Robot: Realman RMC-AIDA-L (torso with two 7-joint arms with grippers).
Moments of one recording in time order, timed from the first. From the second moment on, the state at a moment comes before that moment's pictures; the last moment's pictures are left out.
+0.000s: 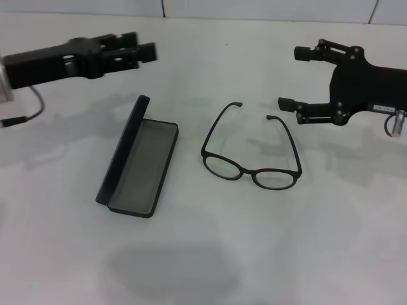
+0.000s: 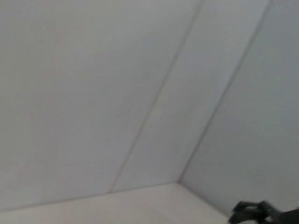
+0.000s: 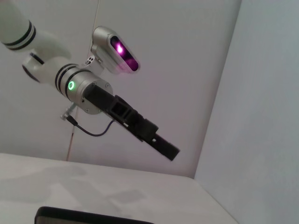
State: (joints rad) left arm -0.81 -1.95 2.85 -0.51 -0.48 1.80 -1.49; right arm 0.55 2.00 -1.10 -0.68 -1.50 -1.40 0.95
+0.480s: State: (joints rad) left arm -0.78 -2.01 2.85 -0.72 -0.40 1.79 -1.54; right arm 0.55 2.00 -1.10 -0.69 -1.51 -1.39 0.94
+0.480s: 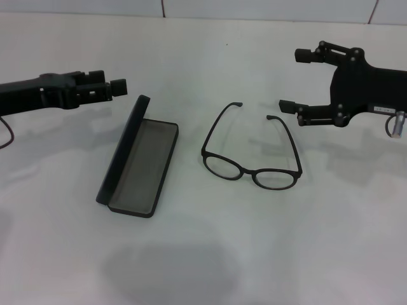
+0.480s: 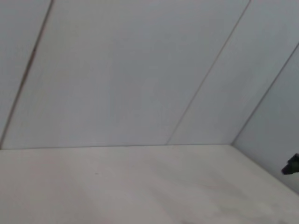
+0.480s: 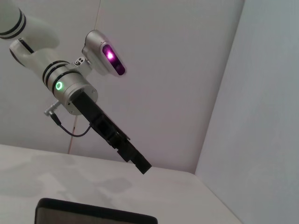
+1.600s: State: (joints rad) left arm -0.88 -2.07 2.85 -0.90 -0.21 1.79 -1.62; right arm 0.57 2.01 -1.10 -0.69 -1.52 -1.35 0.91
